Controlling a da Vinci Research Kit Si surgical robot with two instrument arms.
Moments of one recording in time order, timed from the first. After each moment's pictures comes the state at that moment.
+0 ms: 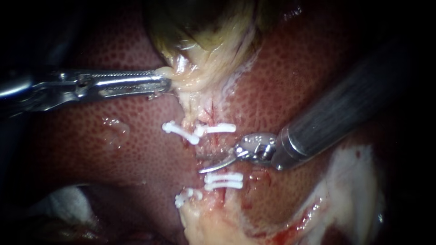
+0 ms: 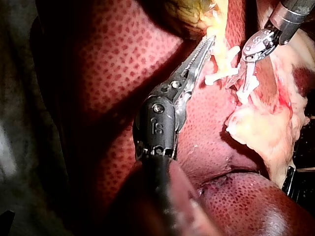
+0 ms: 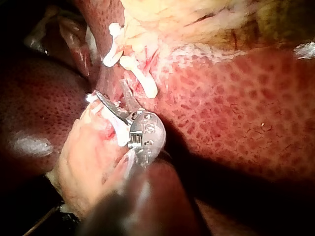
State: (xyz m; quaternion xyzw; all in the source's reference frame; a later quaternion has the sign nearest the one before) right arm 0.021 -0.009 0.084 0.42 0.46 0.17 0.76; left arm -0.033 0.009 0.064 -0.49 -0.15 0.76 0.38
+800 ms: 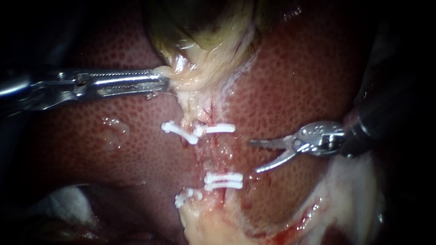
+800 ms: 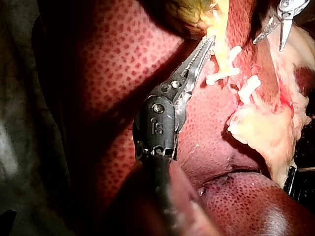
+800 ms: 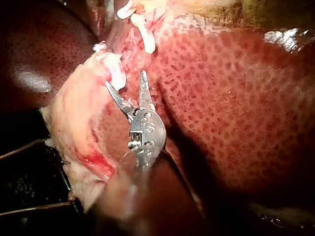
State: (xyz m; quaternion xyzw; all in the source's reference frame) right arm 0.009 -0.003 0.074 0.24 0.50 0.13 0.82; left arm -0.033 0.009 0.064 -0.50 -0.16 0.76 0.38
